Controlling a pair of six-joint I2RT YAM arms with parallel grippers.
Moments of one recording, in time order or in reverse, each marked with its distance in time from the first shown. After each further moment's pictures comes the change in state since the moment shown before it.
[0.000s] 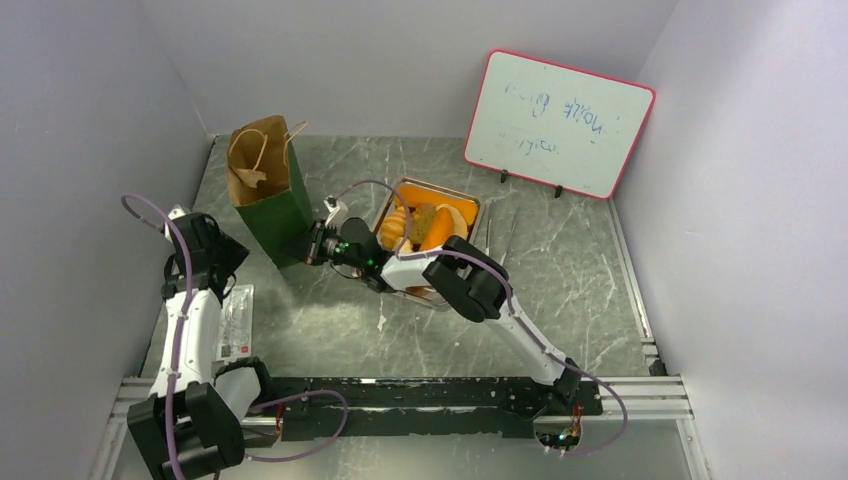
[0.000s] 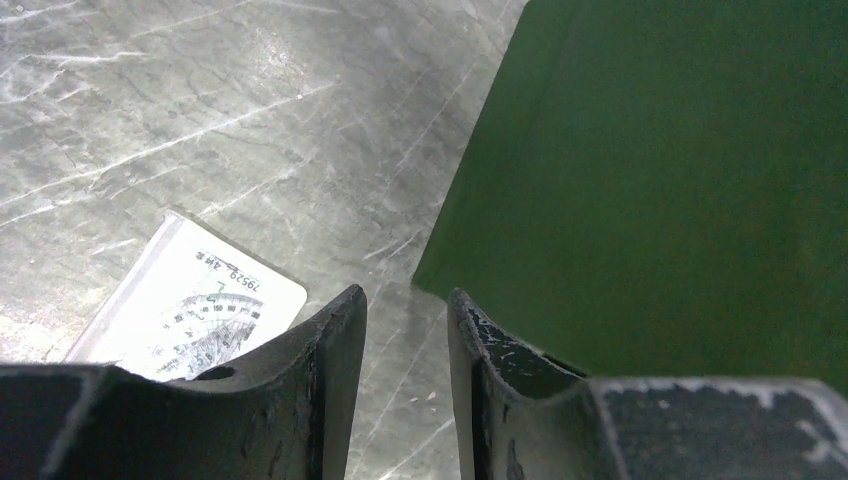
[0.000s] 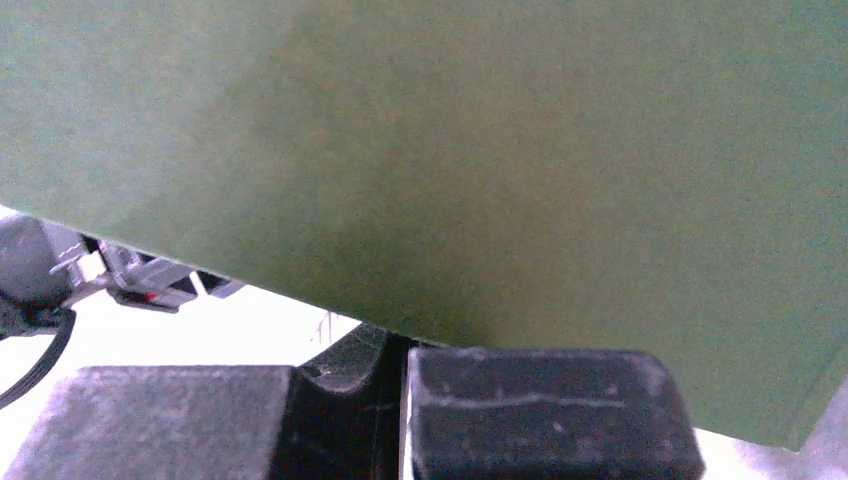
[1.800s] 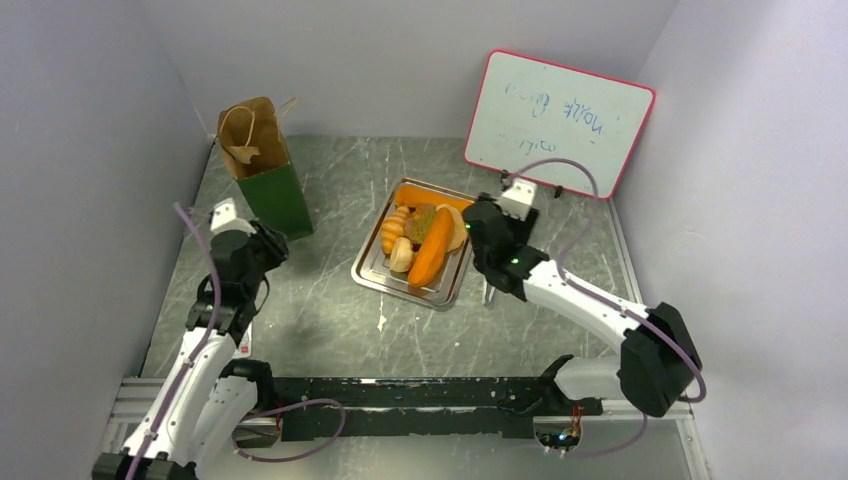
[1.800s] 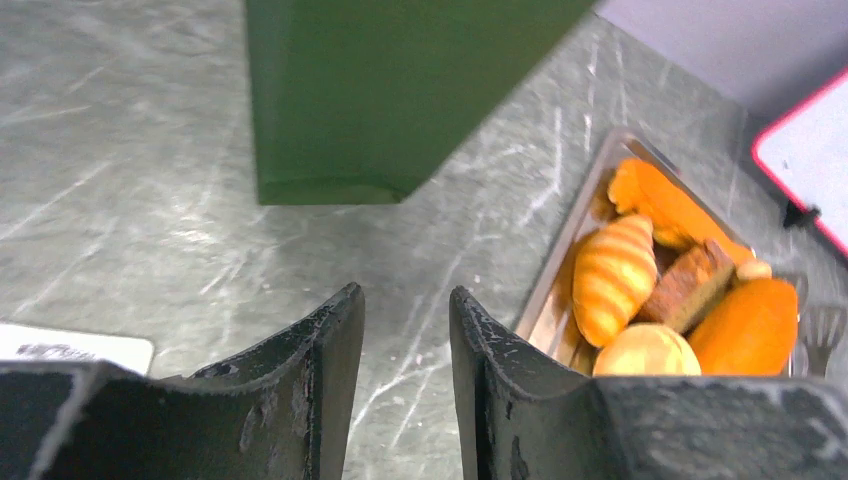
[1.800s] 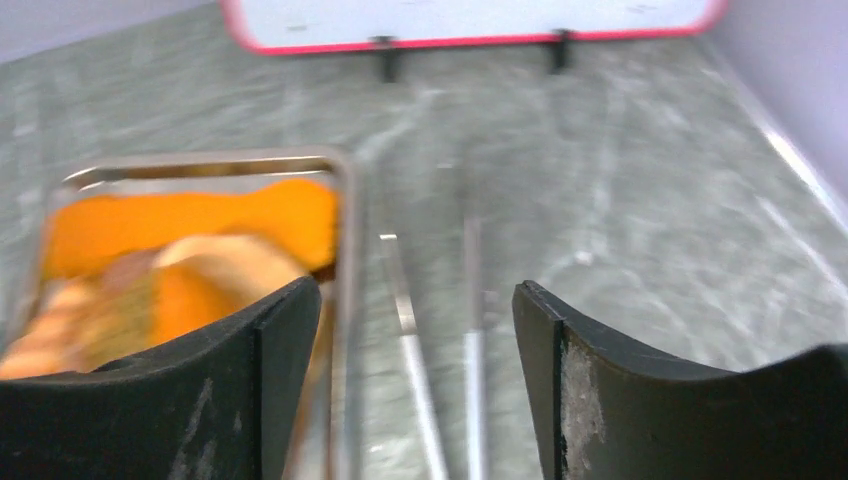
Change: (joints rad) left arm -0.381 -0.287 -0.134 0.179 -0.133 0.090; right arm -0.250 -1.115 -0.668 -0.961 1.170 -0.500
